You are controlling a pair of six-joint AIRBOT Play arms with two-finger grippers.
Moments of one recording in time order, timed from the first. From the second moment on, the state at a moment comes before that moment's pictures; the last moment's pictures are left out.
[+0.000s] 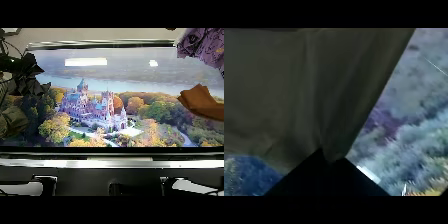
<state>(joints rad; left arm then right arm) 0.14 -1.56 1.89 1.08 -1.38 -1.70 -0.81 -1.48 1.47 -1.36 1.14 1.78</state>
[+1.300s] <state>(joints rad) 0.14 -1.56 1.89 1.08 -1.40 -1.70 -0.84 -1.17 0.88 -1.72 1.28 1.92</state>
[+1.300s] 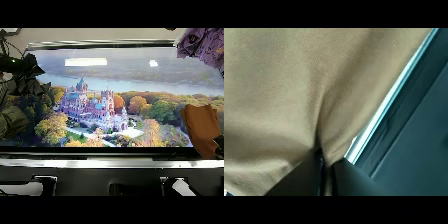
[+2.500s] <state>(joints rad) 0.05 -1.50 1.85 1.21 -1.41 -1.57 -0.25 -1.00 0.97 -1.34 0.92 1.45</state>
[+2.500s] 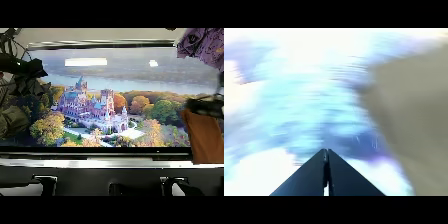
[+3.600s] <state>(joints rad) -0.06 -1.20 1.44 1.36 -1.19 -1.52 0.18 -1.00 0.97 -1.33 0.89 1.46</state>
